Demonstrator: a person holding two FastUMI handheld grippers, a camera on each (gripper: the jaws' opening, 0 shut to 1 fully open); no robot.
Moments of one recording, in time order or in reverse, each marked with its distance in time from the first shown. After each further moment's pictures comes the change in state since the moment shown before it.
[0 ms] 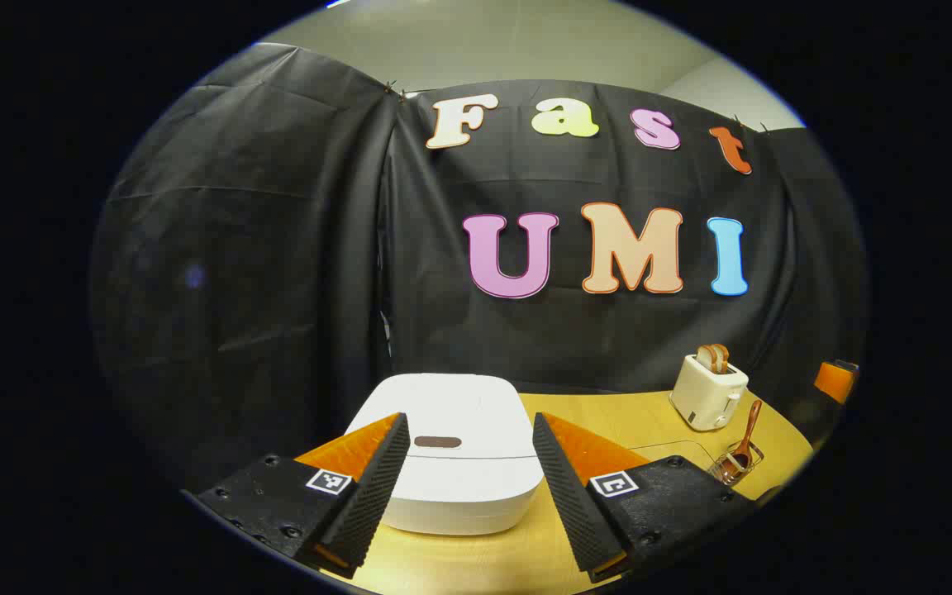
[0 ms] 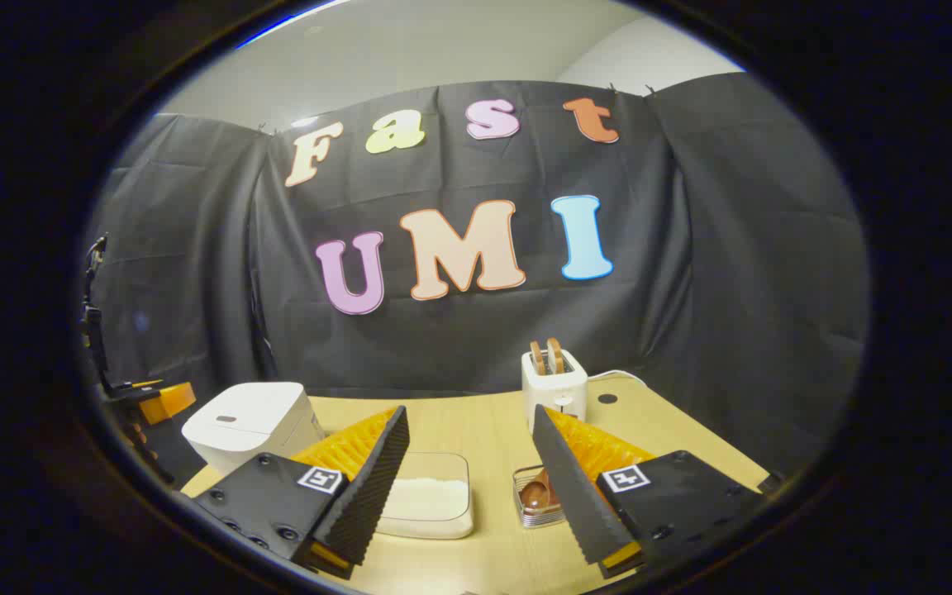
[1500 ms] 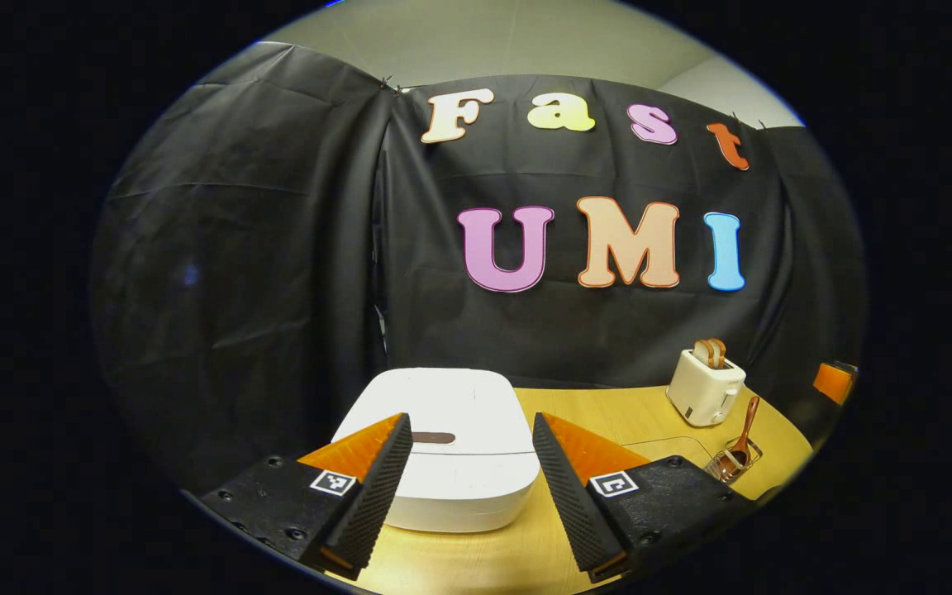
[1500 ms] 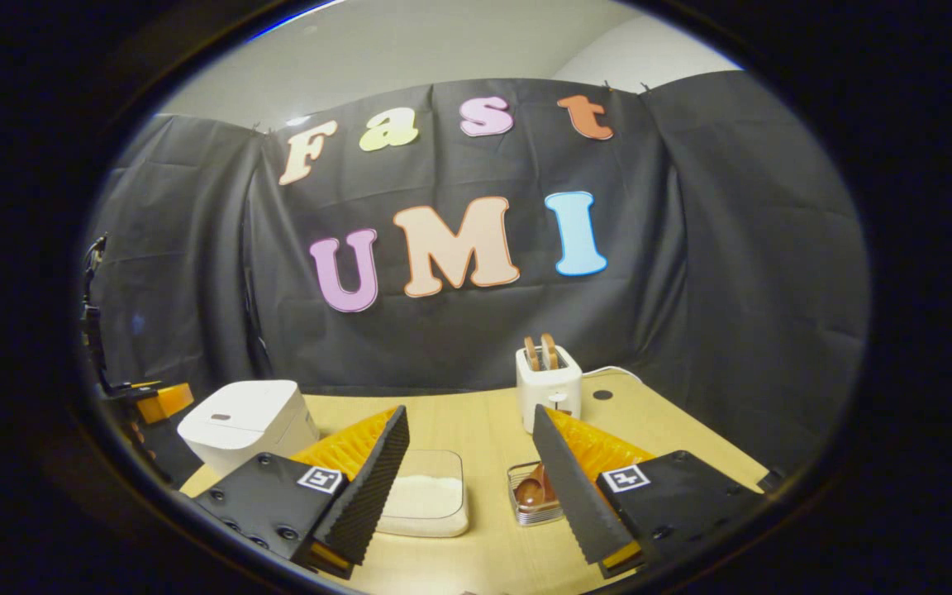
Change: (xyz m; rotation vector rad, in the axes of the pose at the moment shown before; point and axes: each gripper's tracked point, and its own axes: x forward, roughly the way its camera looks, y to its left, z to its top) left arm 0.004 -0.003 -0.007 -0.001 0.021 -0.017; right arm 0.004 -0.008 -0.009 0.006 0.003 -0.016
